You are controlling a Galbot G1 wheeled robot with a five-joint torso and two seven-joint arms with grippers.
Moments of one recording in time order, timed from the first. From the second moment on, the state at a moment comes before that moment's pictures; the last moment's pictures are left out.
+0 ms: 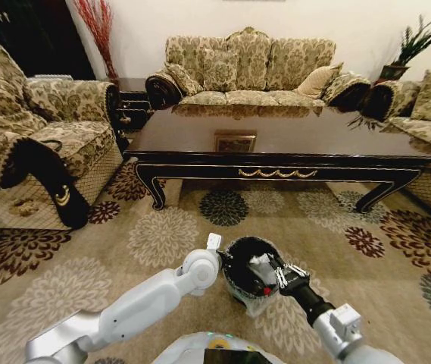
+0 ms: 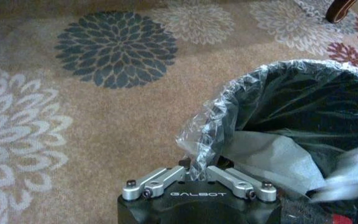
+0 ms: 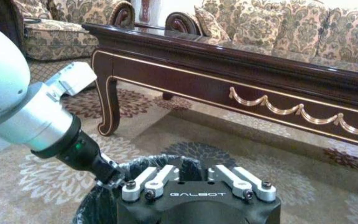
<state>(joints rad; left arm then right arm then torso) 0.69 -1.09 0.44 -1.99 -1.40 0.72 -1.00 -1.99 0.89 0.58 2.50 0.30 -0.19 0.12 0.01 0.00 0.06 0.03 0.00</state>
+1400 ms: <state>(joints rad) 1.03 -0.88 0.01 -2.06 -1.38 0.70 -0.93 -1.95 0.88 0.58 2.43 0.35 -0.18 0.13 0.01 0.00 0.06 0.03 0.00</state>
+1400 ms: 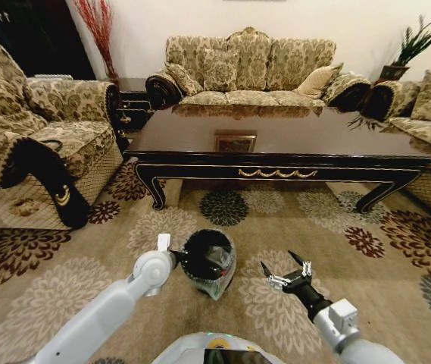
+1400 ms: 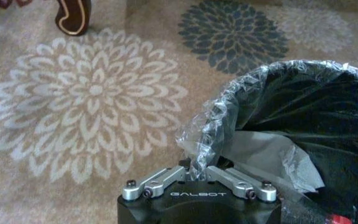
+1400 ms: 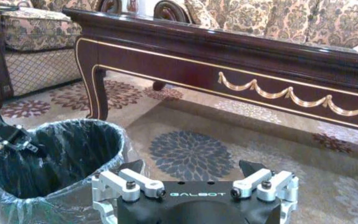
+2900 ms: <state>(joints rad) 1.31 -0.85 -0.17 -2.31 -0.90 0.58 -0.68 -1.93 0.97 0.58 2.41 0.32 -0.10 0.11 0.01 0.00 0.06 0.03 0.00</state>
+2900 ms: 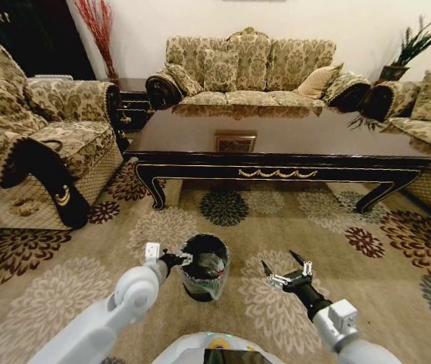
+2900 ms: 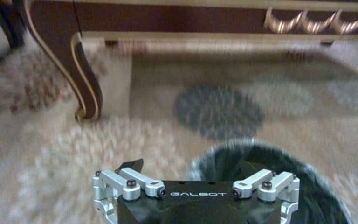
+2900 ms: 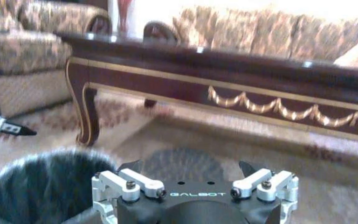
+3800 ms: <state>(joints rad) 1.91 -1.14 -0.65 -2.24 -0.33 -0.16 -0.15 -1.79 1.20 0.63 2.18 0.30 0.16 0.04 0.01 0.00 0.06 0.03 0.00</state>
